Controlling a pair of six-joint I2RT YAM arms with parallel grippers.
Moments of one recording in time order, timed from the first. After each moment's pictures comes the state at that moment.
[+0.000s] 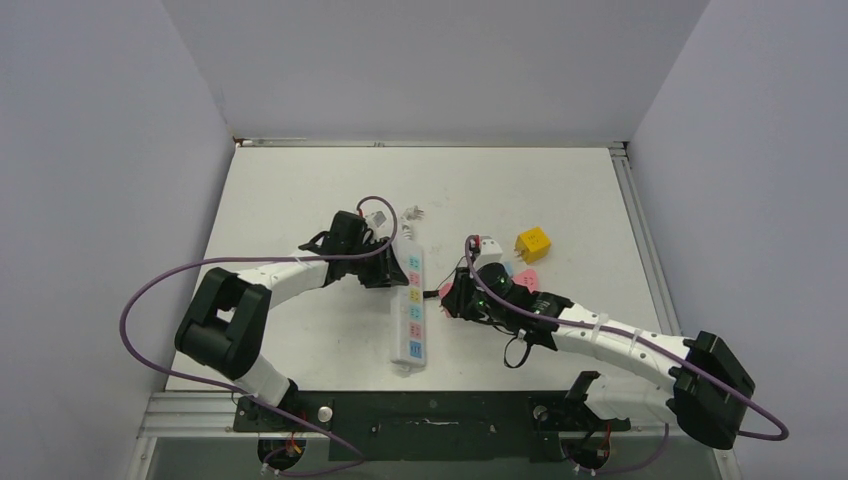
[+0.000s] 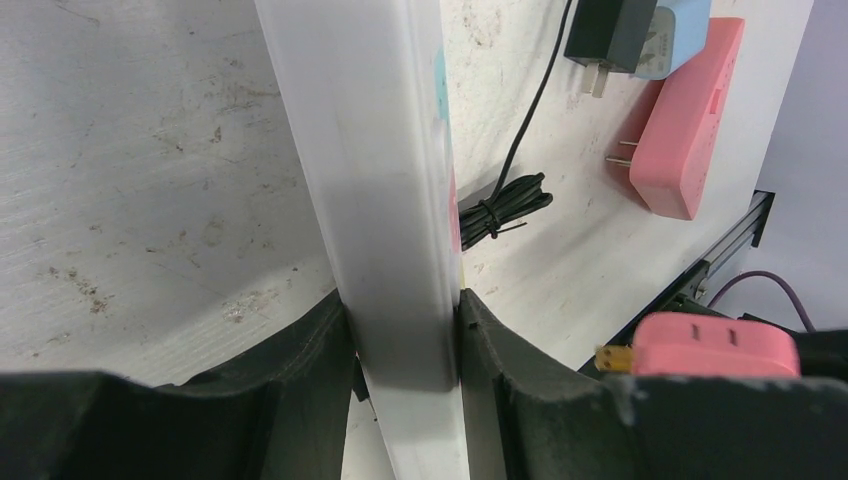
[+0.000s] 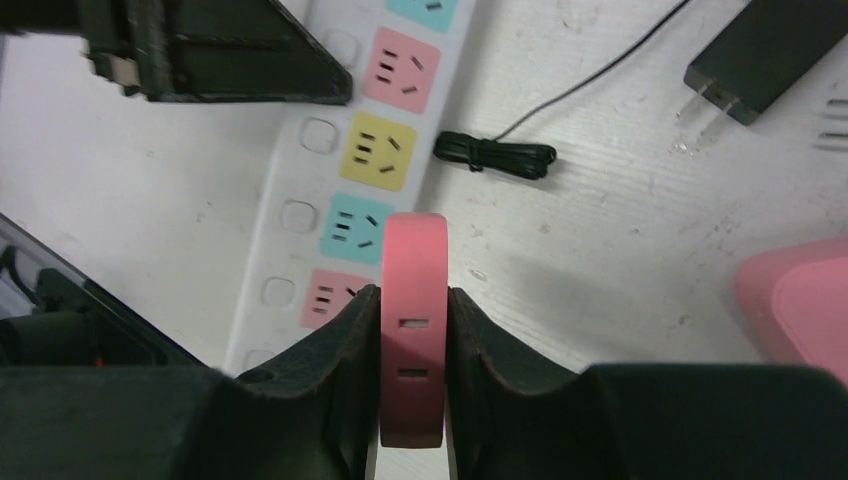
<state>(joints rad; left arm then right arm) -0.45 1.59 0.83 -0.14 0.43 -0.62 0.91 1.14 0.65 -0.13 0.14 0.69</state>
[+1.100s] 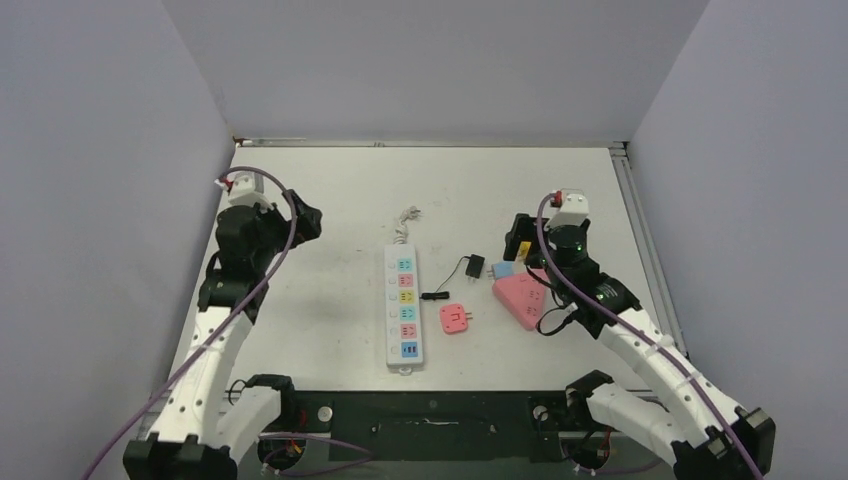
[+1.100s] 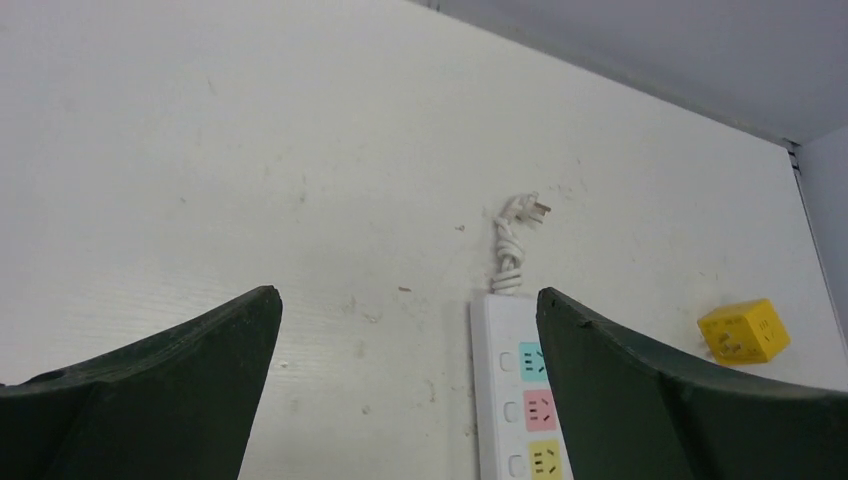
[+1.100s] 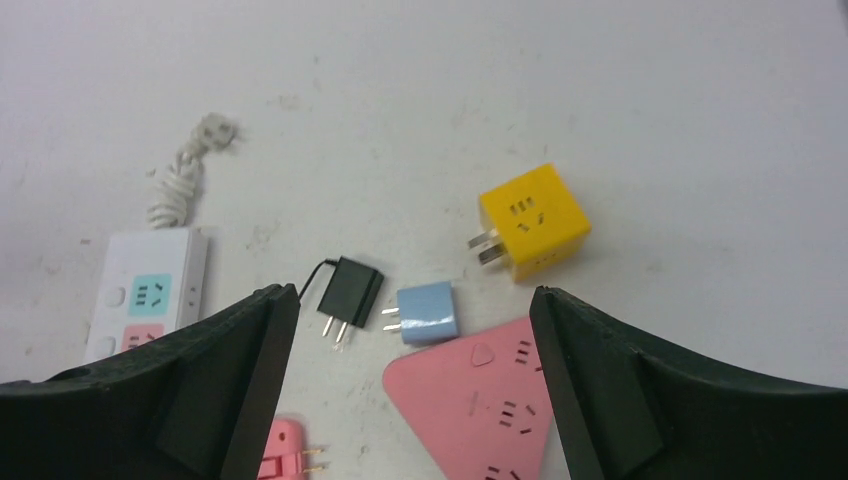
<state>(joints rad) -0.07 0.96 0.82 -0.24 0.06 -0.47 0.49 0.94 0.75 -0.28 0.29 0.36</state>
